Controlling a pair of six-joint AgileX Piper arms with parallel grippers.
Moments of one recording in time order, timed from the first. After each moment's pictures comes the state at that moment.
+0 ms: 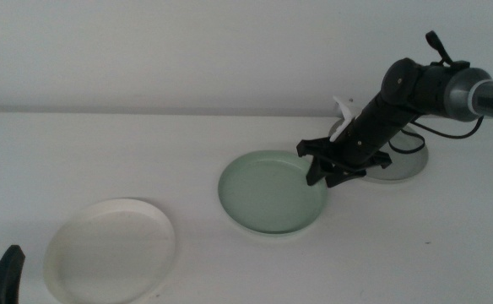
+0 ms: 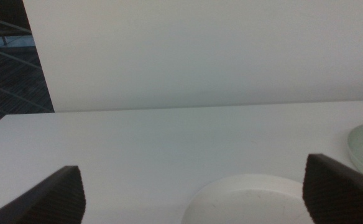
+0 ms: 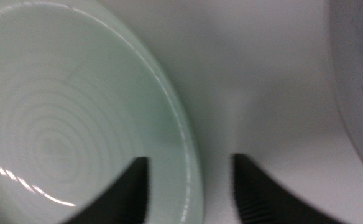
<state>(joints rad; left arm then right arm) 0.00 0.01 0.00 0.08 0.20 -0.10 0.26 2.21 -1.61 0.43 0.90 -0.12</state>
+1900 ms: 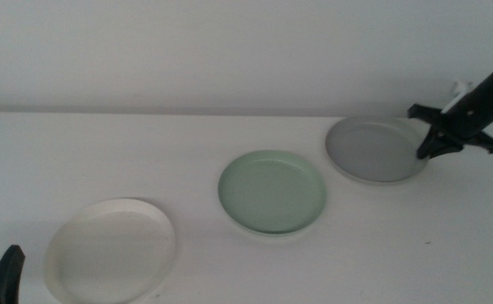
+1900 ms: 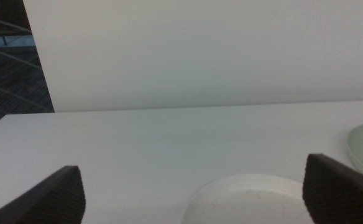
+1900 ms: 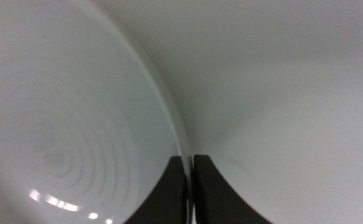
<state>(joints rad) 0.00 0.01 0.00 0.08 0.20 -0.10 -0.17 2.36 -1.92 0.37 1.13 -0.09</state>
